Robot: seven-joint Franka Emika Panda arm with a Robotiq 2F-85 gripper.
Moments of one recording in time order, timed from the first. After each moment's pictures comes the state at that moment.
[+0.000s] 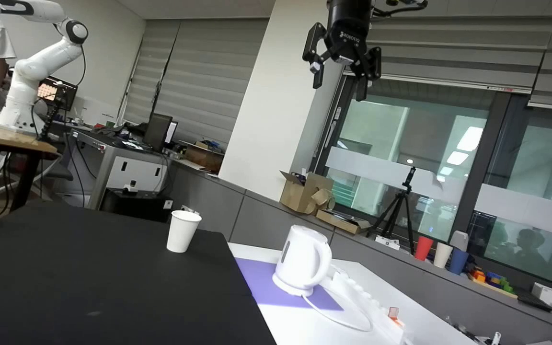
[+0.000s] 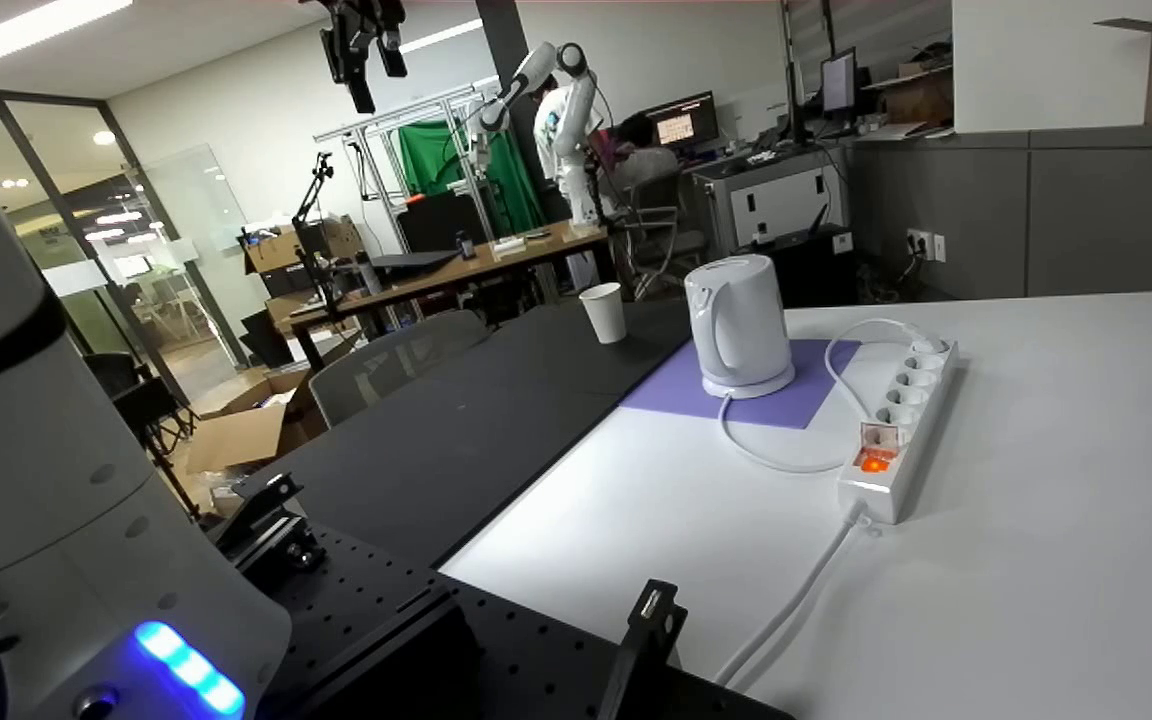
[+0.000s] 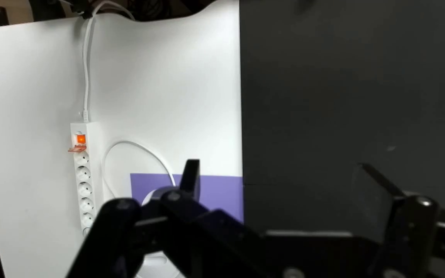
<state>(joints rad) 0.04 -0.21 0.26 -2.02 -0.02 1.66 0.41</state>
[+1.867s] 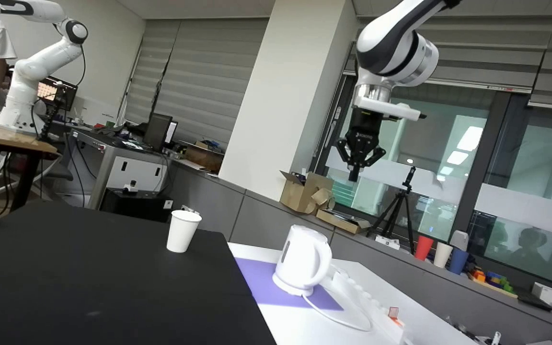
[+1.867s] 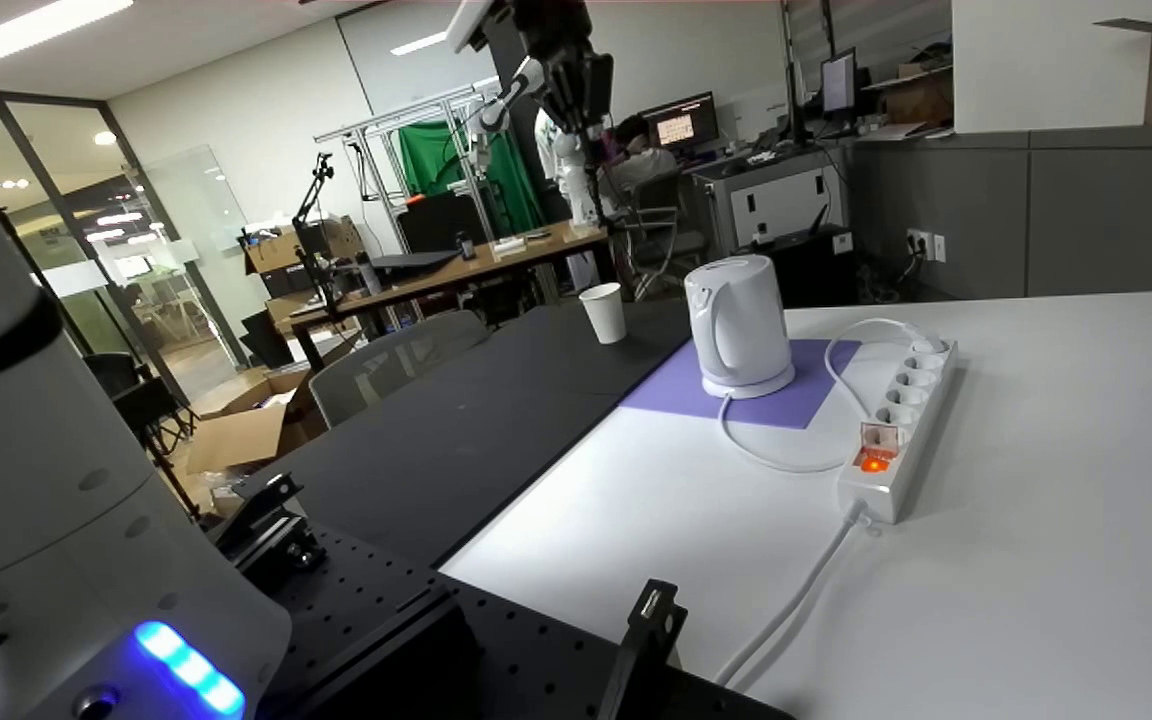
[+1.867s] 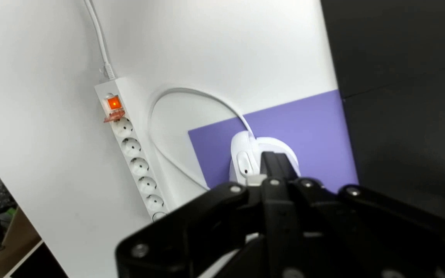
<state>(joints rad) -0.06 0.02 -0.01 -2.12 -0.11 2.14 0.38</state>
